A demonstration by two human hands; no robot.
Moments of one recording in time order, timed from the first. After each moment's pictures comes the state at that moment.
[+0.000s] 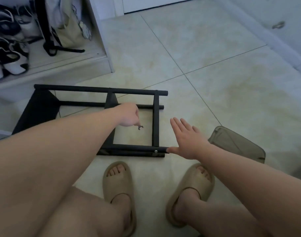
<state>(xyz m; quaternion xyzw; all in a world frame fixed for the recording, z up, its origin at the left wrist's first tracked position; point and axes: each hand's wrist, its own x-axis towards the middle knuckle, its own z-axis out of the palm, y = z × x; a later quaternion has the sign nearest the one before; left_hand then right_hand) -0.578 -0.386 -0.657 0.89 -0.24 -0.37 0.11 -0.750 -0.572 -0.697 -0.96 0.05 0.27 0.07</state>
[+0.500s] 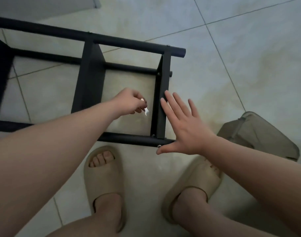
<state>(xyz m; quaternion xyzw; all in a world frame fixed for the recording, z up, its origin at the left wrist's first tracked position) -0.556 -0.401 -0.837 0.80 -0.03 -0.45 0.39 -0.708 -0.572 -0.792 -0.97 -0.08 0.23 0.07</state>
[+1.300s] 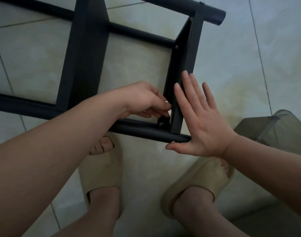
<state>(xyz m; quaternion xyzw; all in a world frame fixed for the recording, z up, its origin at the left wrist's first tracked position) -0.581 -0.393 -0.840 0.67 -0.02 -0.60 0.44 -0.704 -0.574 -0.828 -0.97 -0.17 0.08 0.13</state>
